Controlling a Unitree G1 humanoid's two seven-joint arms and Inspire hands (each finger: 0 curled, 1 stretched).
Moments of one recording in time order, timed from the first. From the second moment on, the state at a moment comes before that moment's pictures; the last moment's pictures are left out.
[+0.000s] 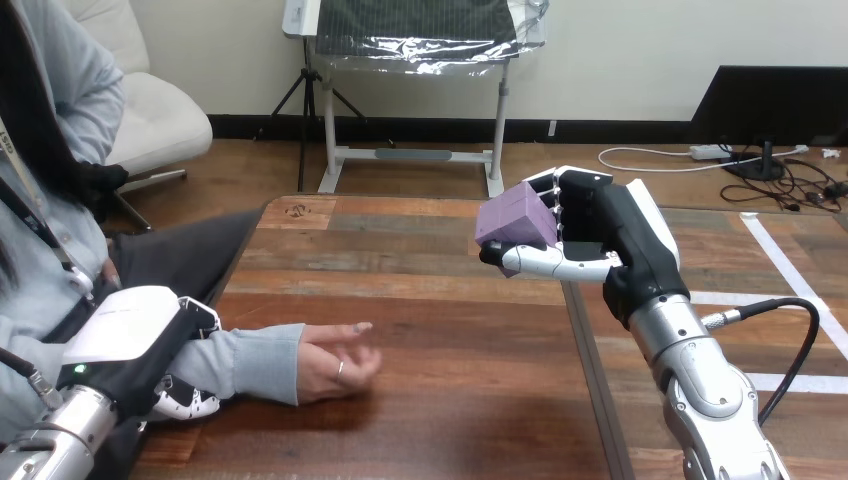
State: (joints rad) left arm -0.40 0.68 -0.34 1.10 0.72 -0.66 0.39; right arm -0.36 -0.19 0.00 0.50 -0.02 -0.29 0.14
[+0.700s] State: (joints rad) left arm -0.40 0.66 -0.34 1.09 0.71 -0.66 0.40; right arm -0.36 -0.18 0.01 0.50 -0.05 -0.28 0.13
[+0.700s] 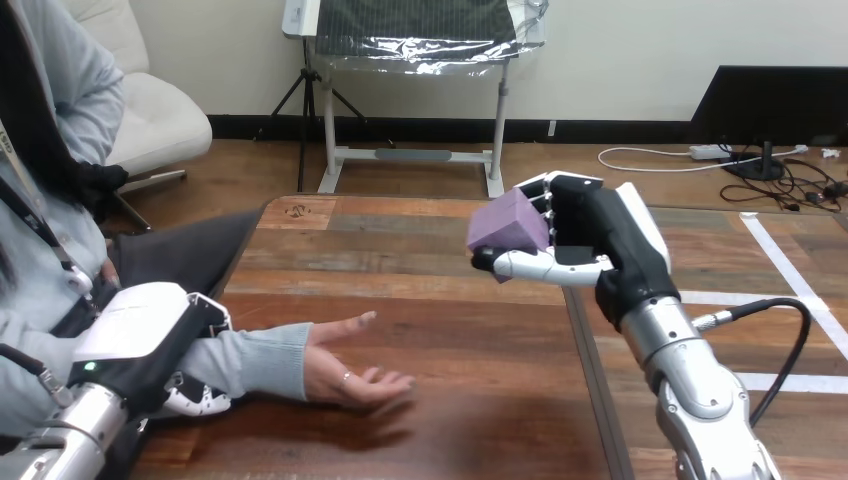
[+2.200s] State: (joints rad) left arm -0.35 0.65 -0.34 0.93 0.70 -0.71 0.39; right arm -0.28 -0.11 0.09 0.48 -0.11 -0.26 0.13
